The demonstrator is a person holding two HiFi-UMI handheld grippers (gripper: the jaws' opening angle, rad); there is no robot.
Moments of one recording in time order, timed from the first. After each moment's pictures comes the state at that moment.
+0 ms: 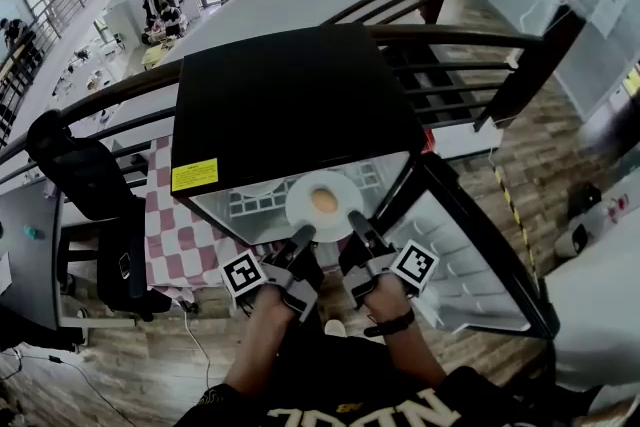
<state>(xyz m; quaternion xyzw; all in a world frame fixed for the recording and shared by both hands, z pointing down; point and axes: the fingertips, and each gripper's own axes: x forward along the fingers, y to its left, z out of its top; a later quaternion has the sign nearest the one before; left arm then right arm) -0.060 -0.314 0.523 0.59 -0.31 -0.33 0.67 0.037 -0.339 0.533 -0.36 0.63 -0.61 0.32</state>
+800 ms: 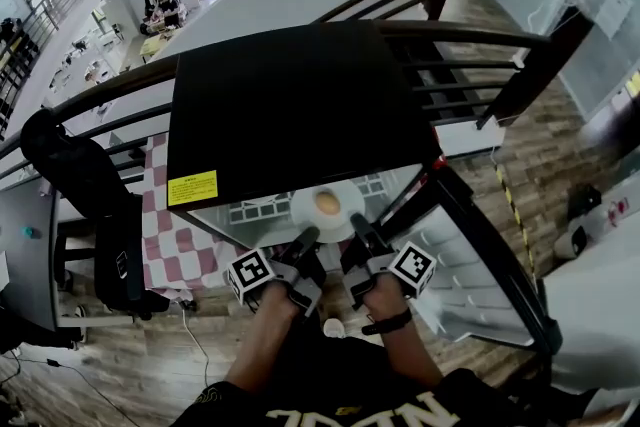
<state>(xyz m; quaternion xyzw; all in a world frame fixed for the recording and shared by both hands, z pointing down) -0.060 -0.342 0.568 0.57 -0.33 -0.30 0.69 0.035 -0.362 0.570 -0.40 0.61 -0.62 0.30</state>
